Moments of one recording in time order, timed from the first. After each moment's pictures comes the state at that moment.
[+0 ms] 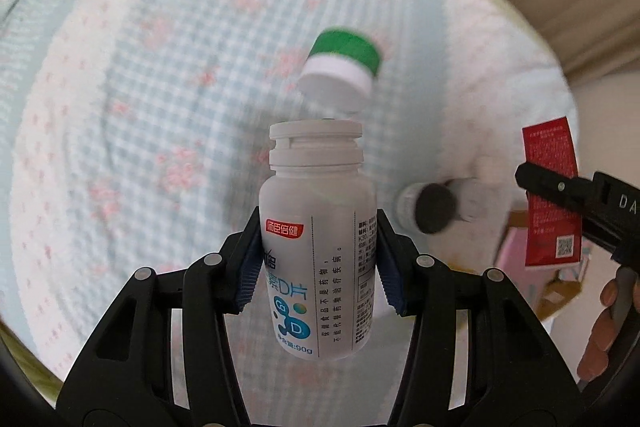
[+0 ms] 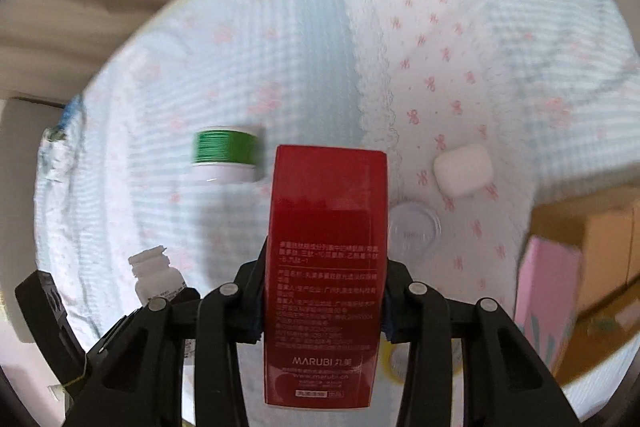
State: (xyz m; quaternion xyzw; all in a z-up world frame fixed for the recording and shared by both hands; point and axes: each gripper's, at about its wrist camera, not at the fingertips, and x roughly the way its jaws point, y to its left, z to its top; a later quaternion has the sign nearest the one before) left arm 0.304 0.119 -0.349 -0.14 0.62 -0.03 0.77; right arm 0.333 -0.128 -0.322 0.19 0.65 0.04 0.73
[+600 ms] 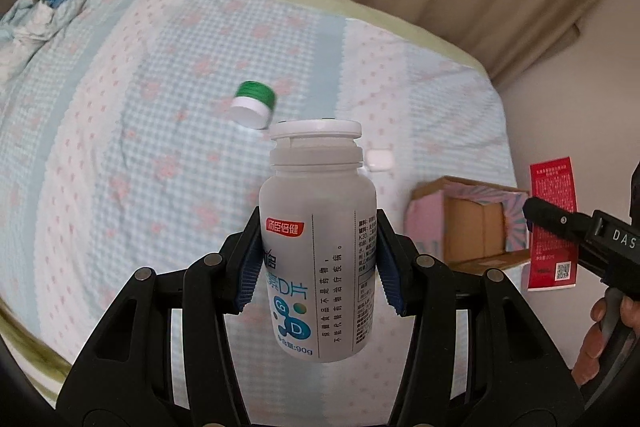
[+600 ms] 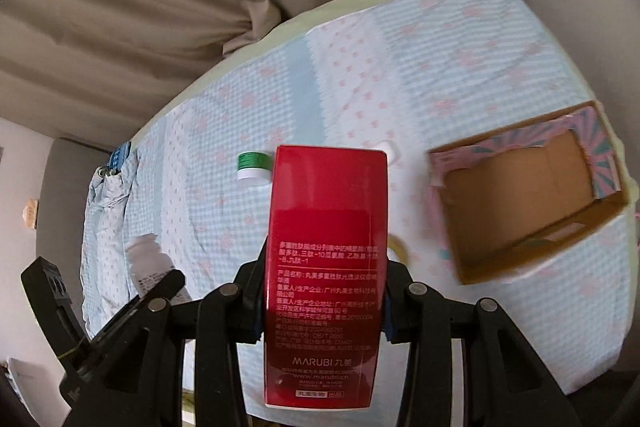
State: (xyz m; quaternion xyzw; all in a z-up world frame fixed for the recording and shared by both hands) left arm 0.195 0.035 -0.189 -0.12 0.54 -0.07 0.83; right arm 0.194 -0.224 -0.197 0.25 0.57 0.03 0.78
